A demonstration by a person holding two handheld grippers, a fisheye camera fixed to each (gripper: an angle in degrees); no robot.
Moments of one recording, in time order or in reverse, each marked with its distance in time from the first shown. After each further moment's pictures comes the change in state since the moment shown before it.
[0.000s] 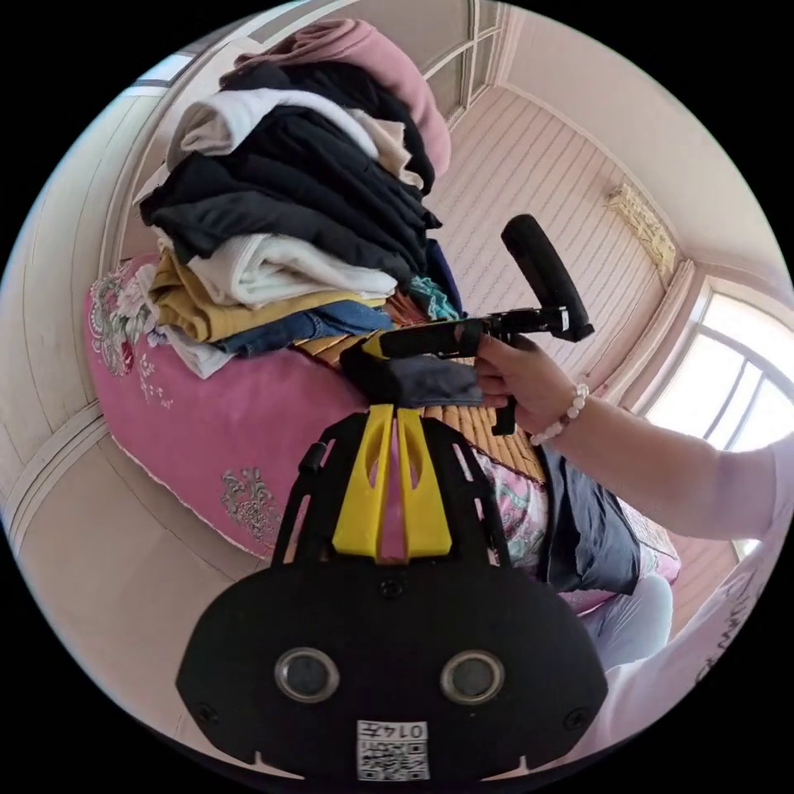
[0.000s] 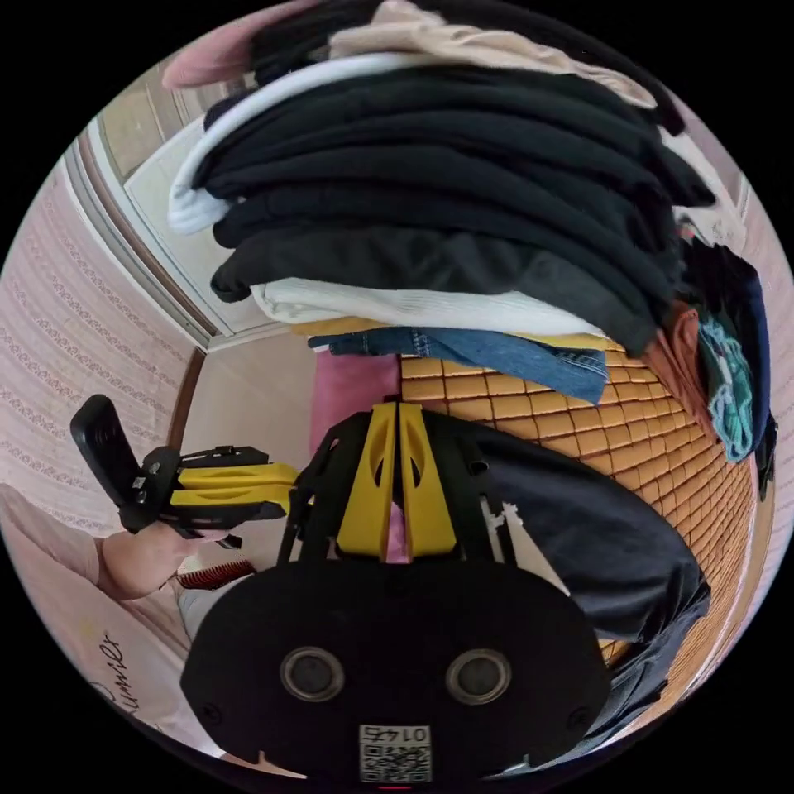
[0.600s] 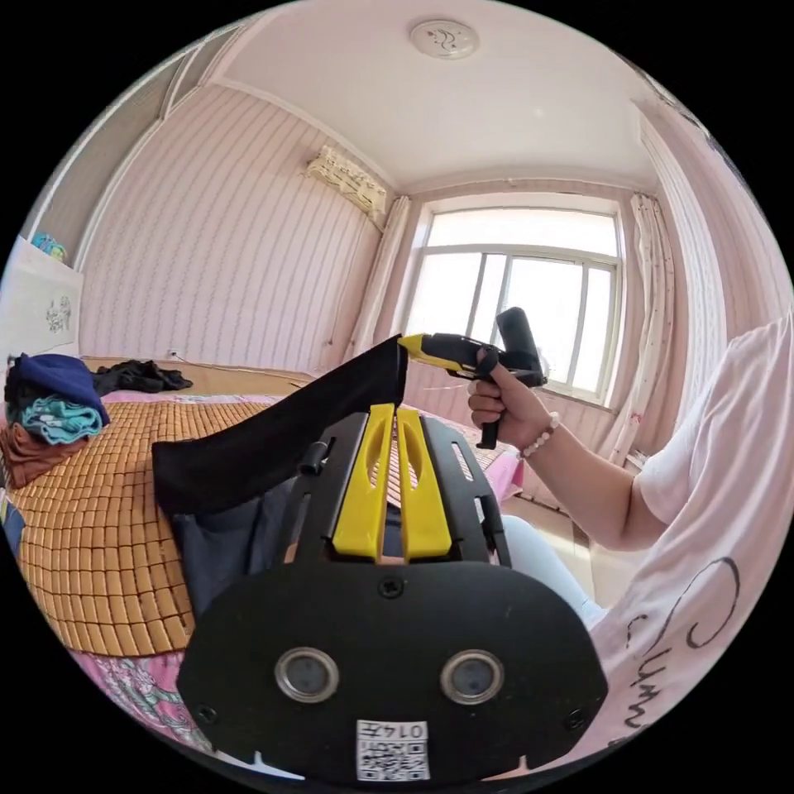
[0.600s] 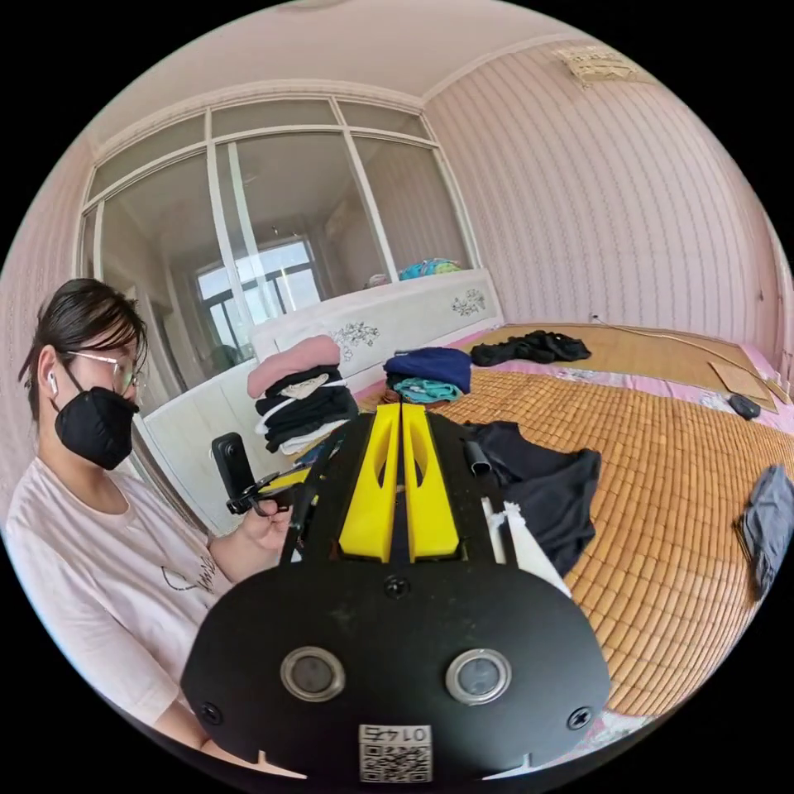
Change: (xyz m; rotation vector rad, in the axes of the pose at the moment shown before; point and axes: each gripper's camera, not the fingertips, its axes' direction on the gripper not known) left arm 0.343 0.034 0.016 0.002 0.828 0.575; right arm 0.034 0.426 -0.449 0.769 0.226 0.516
